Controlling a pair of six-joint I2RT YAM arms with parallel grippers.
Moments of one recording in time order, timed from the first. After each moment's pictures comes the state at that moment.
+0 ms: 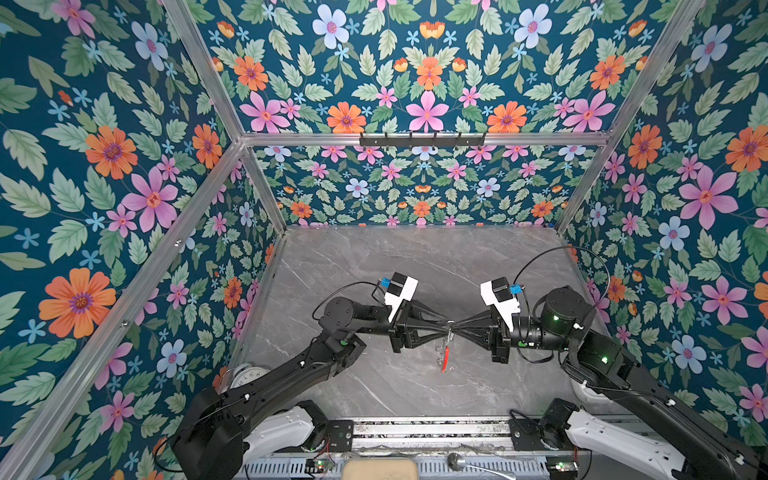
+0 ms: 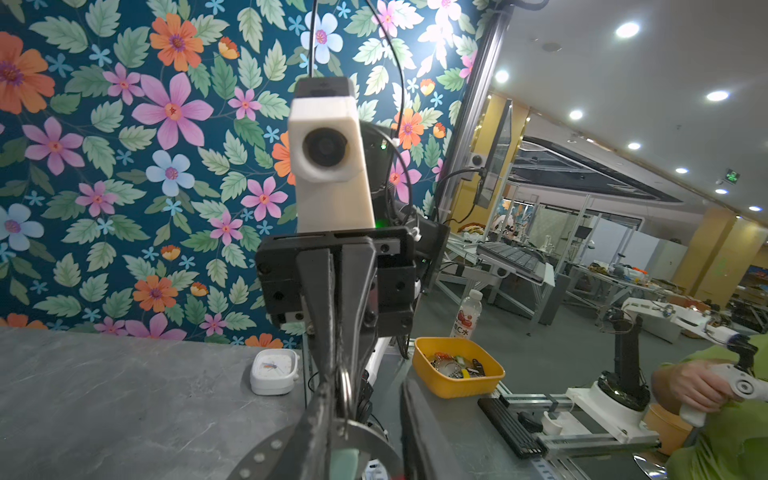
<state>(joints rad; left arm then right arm) -0.80 1.10 0.70 0.84 0.97 -0.64 0.78 0.81 0.99 -0.36 -0.63 0.21</state>
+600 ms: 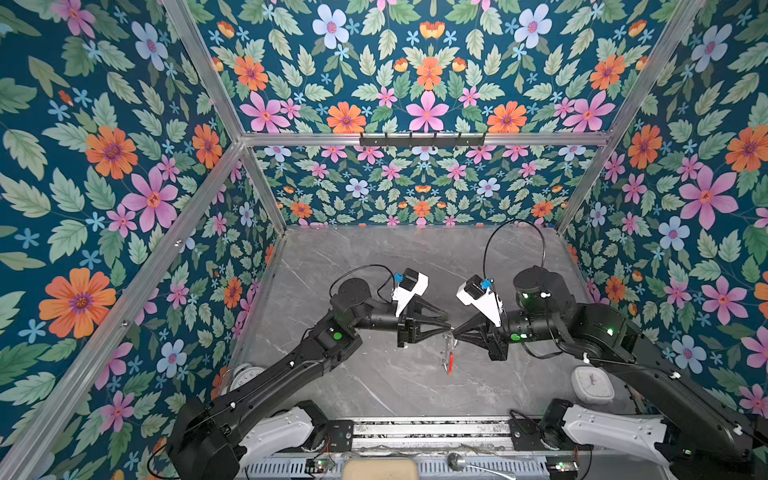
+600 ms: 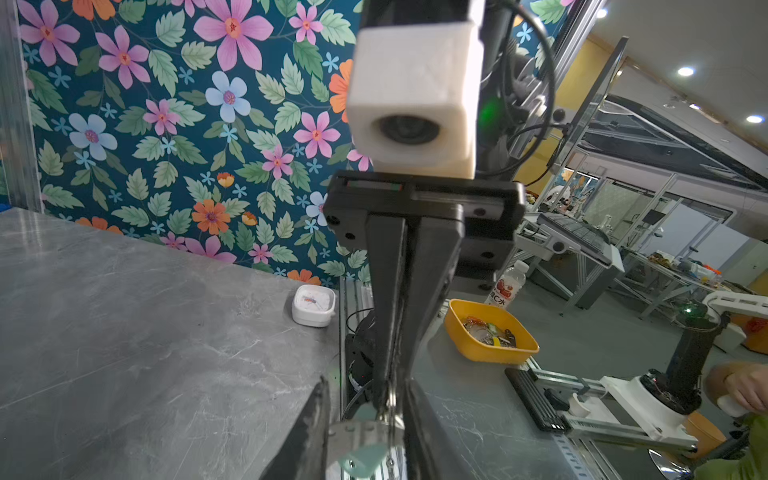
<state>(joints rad) -0.79 1.08 0.82 0.34 0.93 -0.39 0.88 1.05 1.37 -0.96 -0.43 0.07</state>
